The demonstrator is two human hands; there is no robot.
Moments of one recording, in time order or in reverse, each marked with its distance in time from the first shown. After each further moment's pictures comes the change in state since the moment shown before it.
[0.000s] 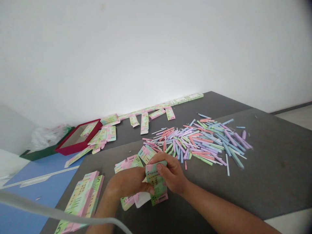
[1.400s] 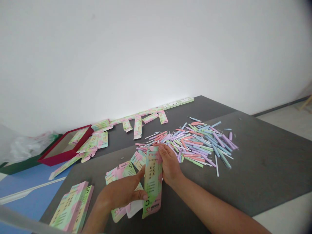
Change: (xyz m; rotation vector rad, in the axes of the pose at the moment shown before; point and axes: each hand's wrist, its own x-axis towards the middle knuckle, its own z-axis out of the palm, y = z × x) left_hand 0.007 -0.016 0.016 -0.085 0.084 0.146; right_hand 0.026 0.009 -0.005 0.469 0.500 0.404
